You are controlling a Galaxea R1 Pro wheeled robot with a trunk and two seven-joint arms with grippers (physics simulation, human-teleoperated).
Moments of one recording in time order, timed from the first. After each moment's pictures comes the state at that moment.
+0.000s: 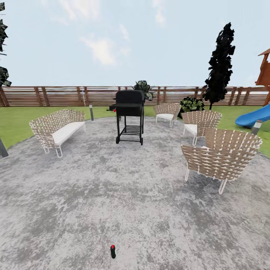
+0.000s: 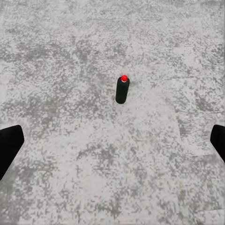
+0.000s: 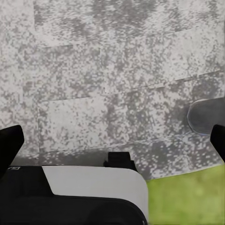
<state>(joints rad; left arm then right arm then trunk) -0.17 -0.03 0.00 -0.41 0.00 -0.28 0.00 0.00 -0.01 -0.01 -0.38 0.00 -0.13 -0.01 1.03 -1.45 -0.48</state>
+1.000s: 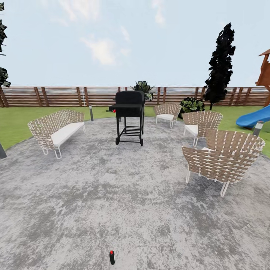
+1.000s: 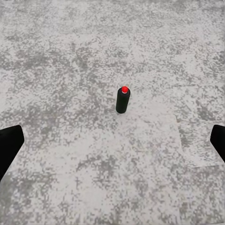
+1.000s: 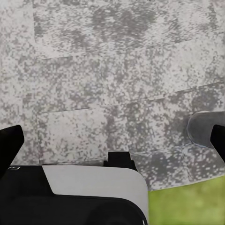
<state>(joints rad) -0.17 -0.02 0.00 -0.41 0.00 -0.28 0.00 0.00 -0.01 -0.01 -0.38 0.00 -0.13 -0.01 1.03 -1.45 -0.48</state>
